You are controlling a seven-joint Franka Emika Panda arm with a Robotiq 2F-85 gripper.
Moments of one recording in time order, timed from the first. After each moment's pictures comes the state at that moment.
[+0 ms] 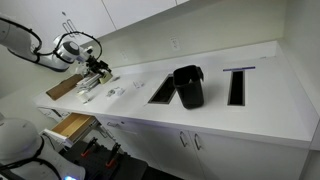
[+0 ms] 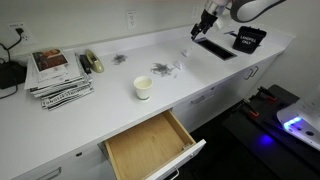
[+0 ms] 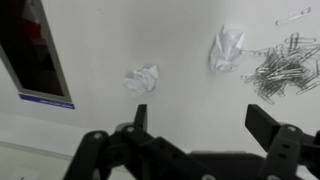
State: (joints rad) arm 0.18 0.05 0.14 -2.20 -0.47 2.54 0.57
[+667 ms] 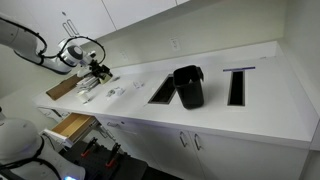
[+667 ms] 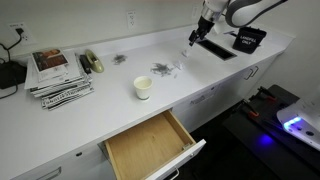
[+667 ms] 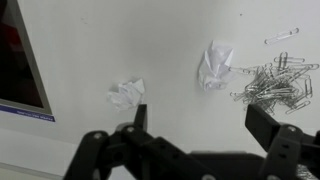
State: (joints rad) arm 0.19 0.11 0.15 -2.19 -0.42 2.56 0.51
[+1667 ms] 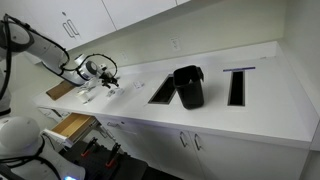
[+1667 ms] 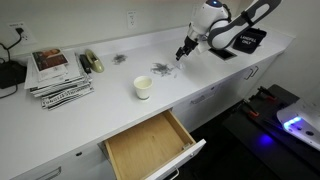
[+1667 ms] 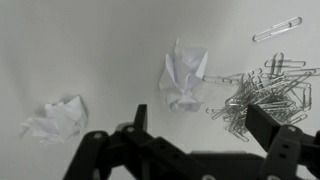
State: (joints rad) arm 0.29 0.42 0.04 -2.09 -0.37 2.84 0.51
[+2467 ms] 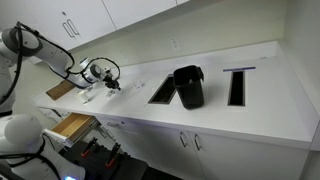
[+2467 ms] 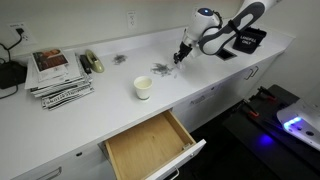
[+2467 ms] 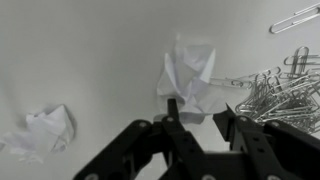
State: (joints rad) arm 0.40 0.54 -0.07 -2.00 -0.30 2.86 0.51
